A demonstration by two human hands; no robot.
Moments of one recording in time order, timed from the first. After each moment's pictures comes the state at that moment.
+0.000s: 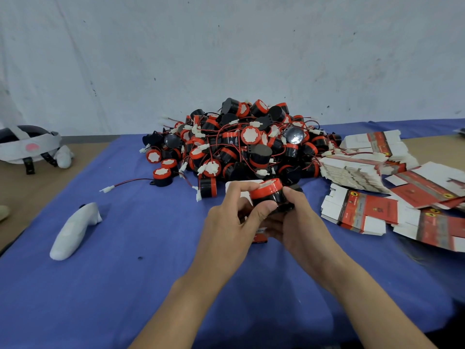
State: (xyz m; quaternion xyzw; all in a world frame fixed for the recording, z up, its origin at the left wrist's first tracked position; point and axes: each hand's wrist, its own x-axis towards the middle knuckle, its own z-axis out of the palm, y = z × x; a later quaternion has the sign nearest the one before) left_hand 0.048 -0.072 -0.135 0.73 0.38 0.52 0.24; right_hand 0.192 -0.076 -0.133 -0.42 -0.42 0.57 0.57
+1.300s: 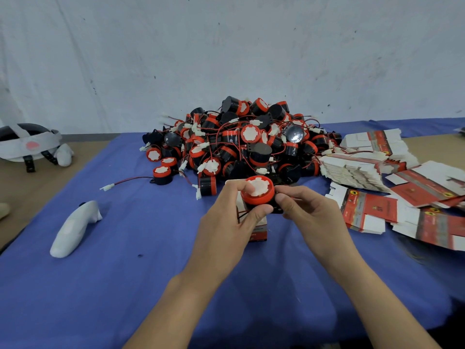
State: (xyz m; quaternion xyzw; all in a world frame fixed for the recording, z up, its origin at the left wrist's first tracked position) left_hand 0.044 -0.067 -0.144 0.72 0.42 0.50 0.21; right_hand 0.215 -0.083 -0.136 -0.46 -0.59 0.31 0.59
